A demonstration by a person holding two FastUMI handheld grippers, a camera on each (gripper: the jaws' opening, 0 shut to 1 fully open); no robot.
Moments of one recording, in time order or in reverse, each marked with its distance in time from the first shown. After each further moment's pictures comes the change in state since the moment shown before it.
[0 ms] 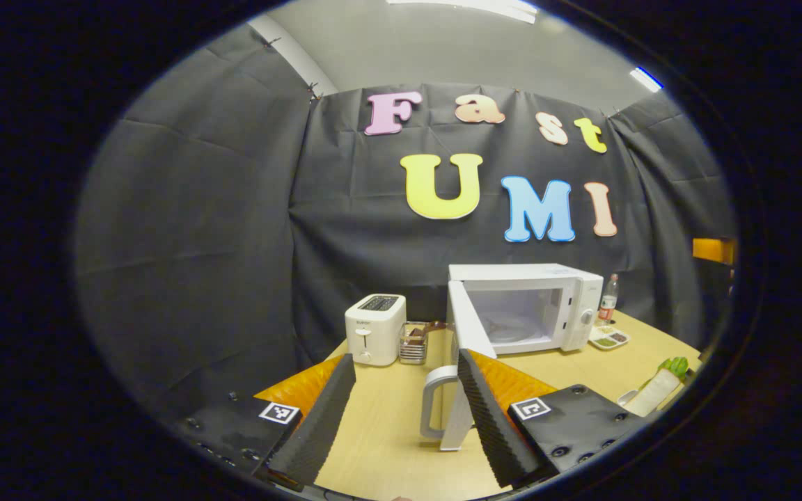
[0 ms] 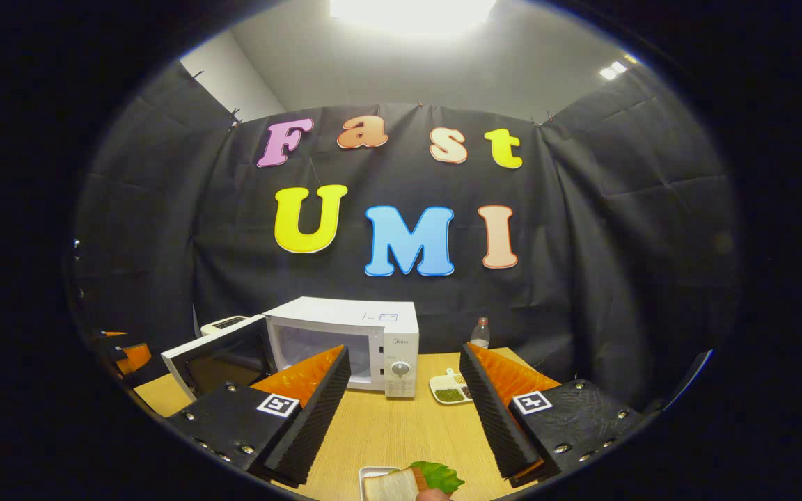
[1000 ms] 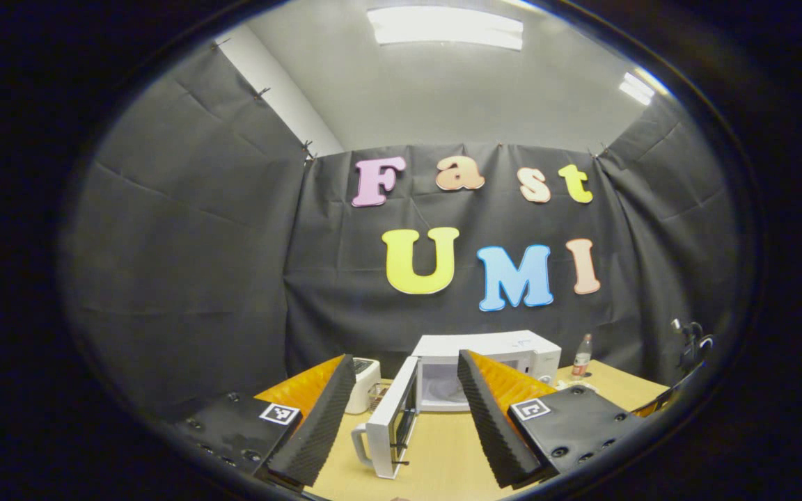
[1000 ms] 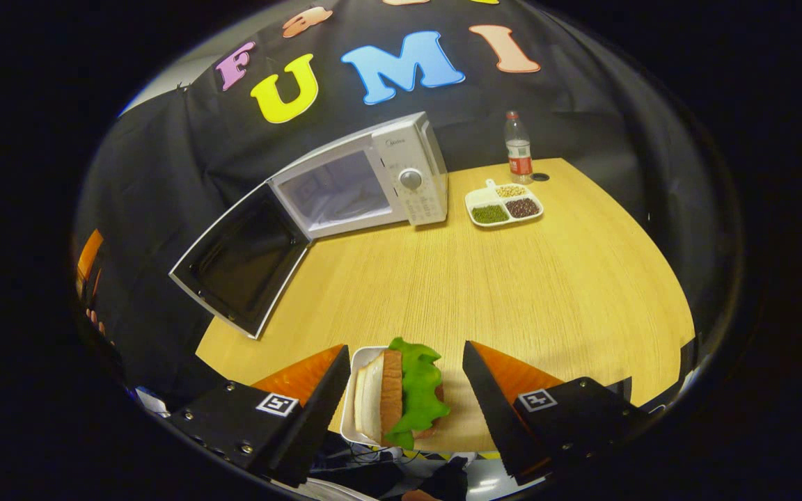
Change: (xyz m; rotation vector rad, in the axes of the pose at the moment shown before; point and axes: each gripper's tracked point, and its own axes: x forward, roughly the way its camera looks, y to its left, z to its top) left arm -0.070 -0.109 0.129 0.005 -0.222 0.026; right arm -0.018 -0.033 -0.219 0.256 0.741 0.296
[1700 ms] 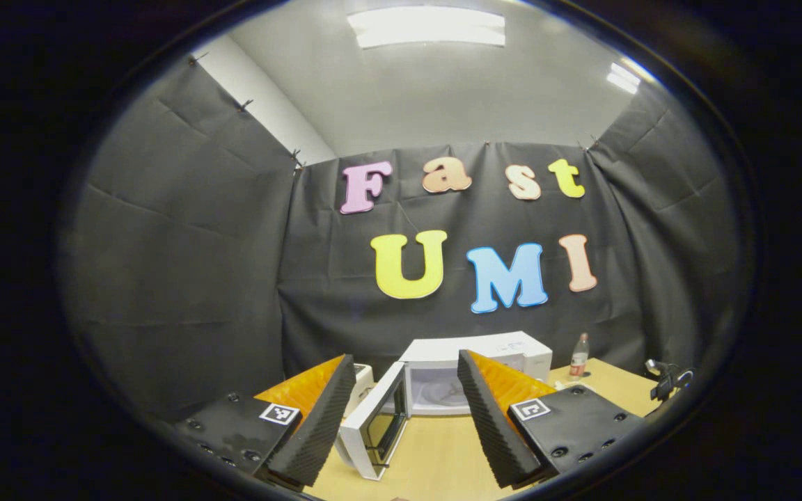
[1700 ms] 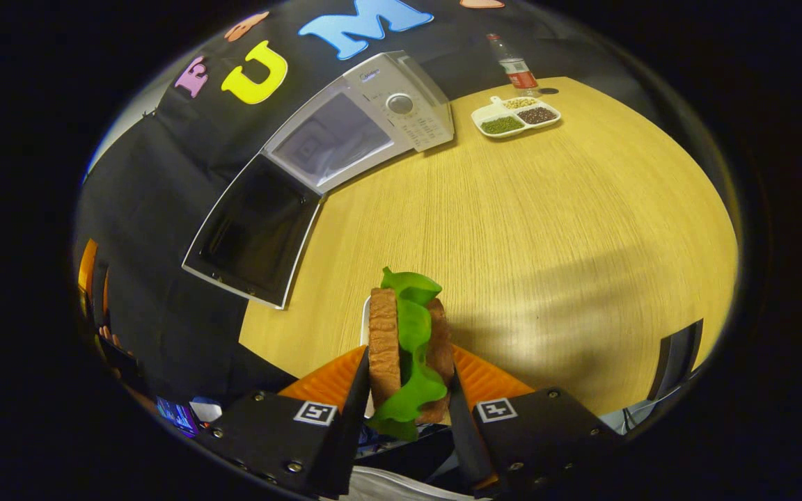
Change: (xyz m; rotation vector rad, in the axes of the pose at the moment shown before) left arm 0.001 -0.053 0.008 0.041 -0.014 0.014; right arm 0.022 0.017 -0.041 0.196 0.206 0.199
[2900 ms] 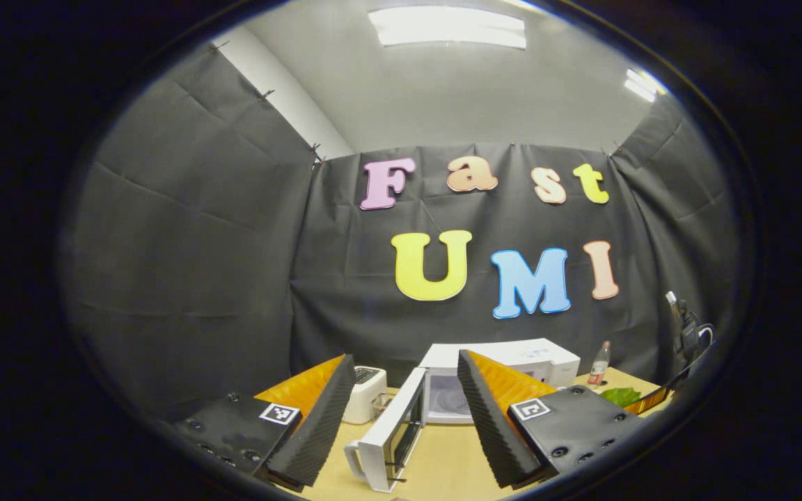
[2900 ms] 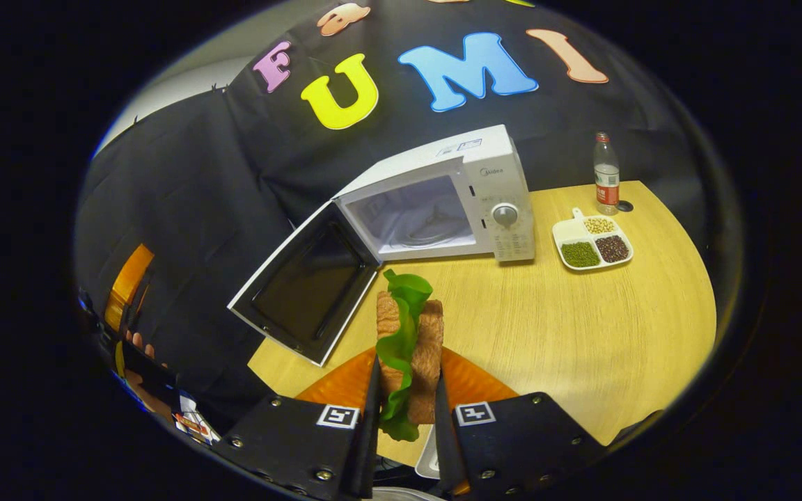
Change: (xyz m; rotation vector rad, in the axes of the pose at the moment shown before) left arm 0.054 0.065 -0.016 -0.044 -0.012 0.056; right arm 0.002 0.124 0.126 -0.278 -0.257 0.031
